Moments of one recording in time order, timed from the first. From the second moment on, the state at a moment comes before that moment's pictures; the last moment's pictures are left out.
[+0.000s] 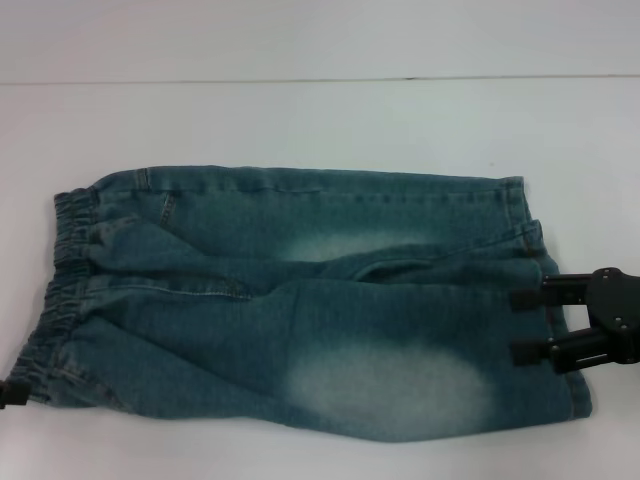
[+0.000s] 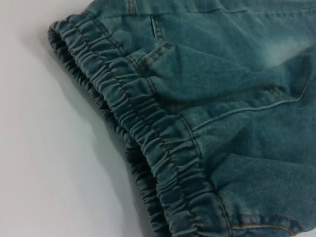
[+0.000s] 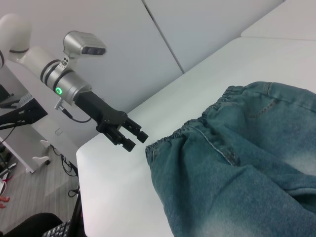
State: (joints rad) left arm -0.43 -2.00 0.41 1.08 2.67 1.83 -1.91; right arm 0.51 1.99 -0.61 -0.75 -2.20 -1.91 1.66
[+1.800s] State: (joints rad) left arm -0.48 -2.01 0.47 0.98 2.73 1.77 -1.95; right arm 0.50 2.00 -0.60 -0.75 -2.19 -1.90 1.64
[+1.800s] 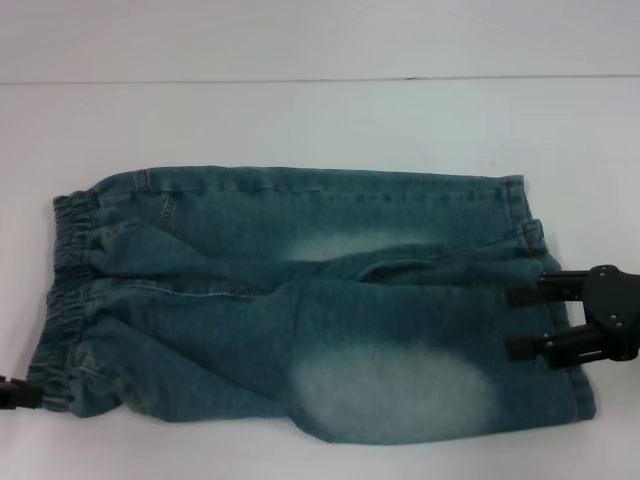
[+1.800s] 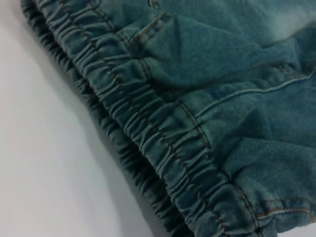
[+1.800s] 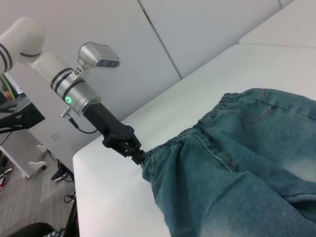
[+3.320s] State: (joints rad) left arm -0.55 -2.00 0.41 0.98 2.56 1.77 -2.00; right arm 0.68 1.95 -0.66 -0.90 -2.81 -1.98 1.88
